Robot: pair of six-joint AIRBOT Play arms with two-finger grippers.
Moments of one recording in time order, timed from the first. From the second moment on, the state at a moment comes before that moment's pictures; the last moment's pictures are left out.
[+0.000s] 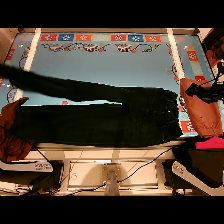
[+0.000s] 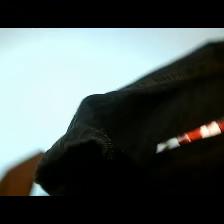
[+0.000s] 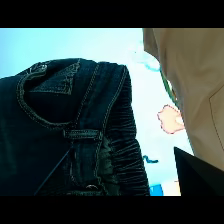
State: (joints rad) left arm 0.60 -1.54 1.66 1.10 -1.47 -0.69; right arm -0.41 -1.14 1.06 -1.38 1.01 1.46
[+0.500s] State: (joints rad) left arm 0.74 -1.54 1.40 1.26 -1.80 -0.81; right arm -0.41 -1.14 1.06 -1.39 0.95 1.46
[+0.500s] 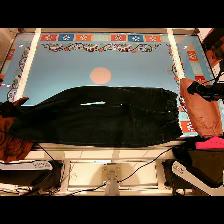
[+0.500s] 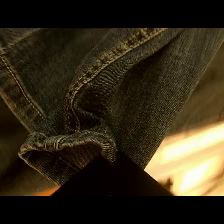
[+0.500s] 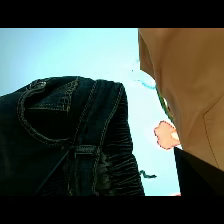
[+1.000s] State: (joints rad) left arm 0.66 -1.54 1.38 1.42 -1.84 -0.87; right arm -0.41 -1.14 1.06 -1.41 0.92 1.45
